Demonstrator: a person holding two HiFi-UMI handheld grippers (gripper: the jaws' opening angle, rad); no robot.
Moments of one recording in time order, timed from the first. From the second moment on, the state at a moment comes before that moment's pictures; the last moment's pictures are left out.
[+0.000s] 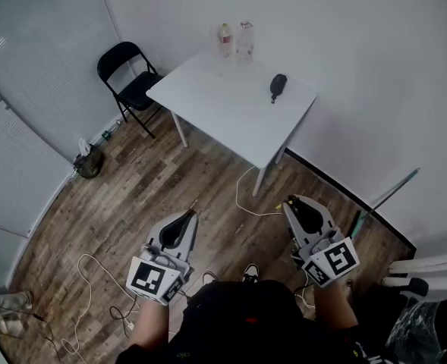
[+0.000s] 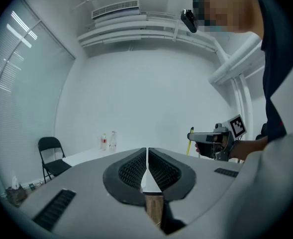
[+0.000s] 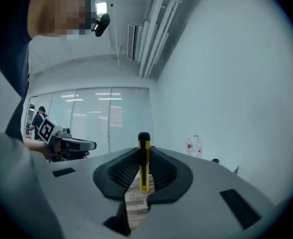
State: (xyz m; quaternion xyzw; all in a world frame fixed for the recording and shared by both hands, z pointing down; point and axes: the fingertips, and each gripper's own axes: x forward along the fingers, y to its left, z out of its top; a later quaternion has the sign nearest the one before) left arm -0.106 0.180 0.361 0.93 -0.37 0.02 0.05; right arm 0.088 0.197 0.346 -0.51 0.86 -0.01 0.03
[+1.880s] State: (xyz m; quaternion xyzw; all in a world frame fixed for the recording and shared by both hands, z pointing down) left arm -0.131 -0.097 0.393 0.93 -0.35 0.04 0.08; right arm 0.075 -0.075 0.373 -0.54 0.84 -0.04 -0.01
